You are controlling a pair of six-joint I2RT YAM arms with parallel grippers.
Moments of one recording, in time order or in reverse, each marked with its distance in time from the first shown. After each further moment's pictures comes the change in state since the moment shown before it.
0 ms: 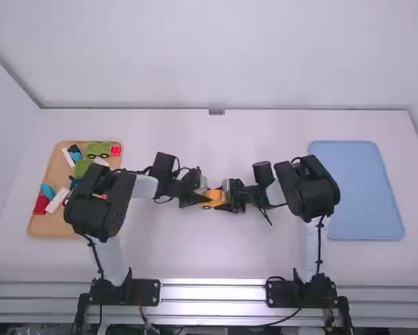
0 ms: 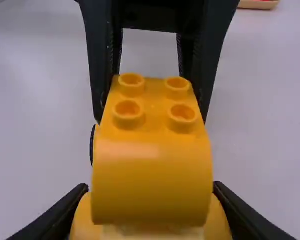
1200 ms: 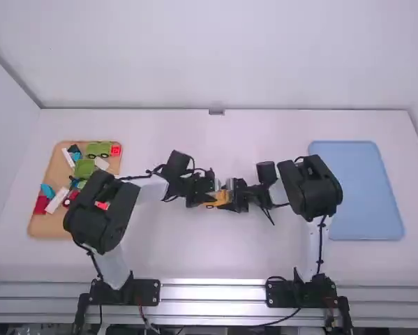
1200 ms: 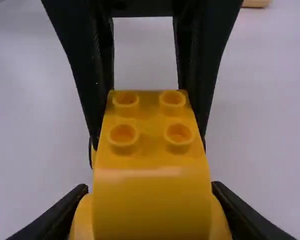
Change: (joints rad) left arm -0.134 -0.071 0.043 -0.111 -0.304 -0.035; right arm -0.027 0.000 -0.002 -0.011 -0.014 -0.012
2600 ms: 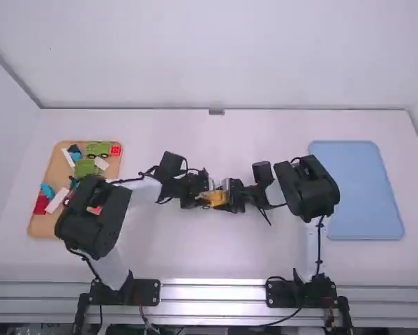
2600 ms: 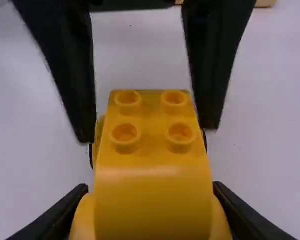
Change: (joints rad) left arm 0.063 -0.067 -0.046 -0.018 -0.008 -0.010; right arm 0.030 0.000 0.000 0.020 0.019 0.047
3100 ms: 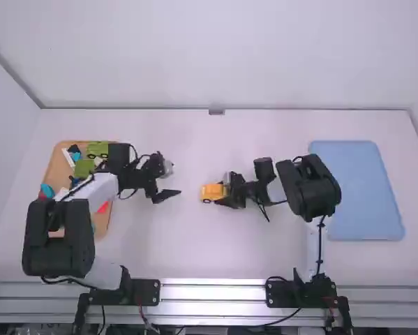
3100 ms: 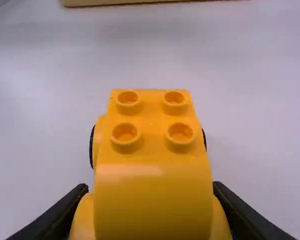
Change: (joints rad) left arm 0.407 -0.196 0.000 -0.219 0.260 0.182; right arm -0.029 -0.002 0.042 -0.006 0.027 0.114
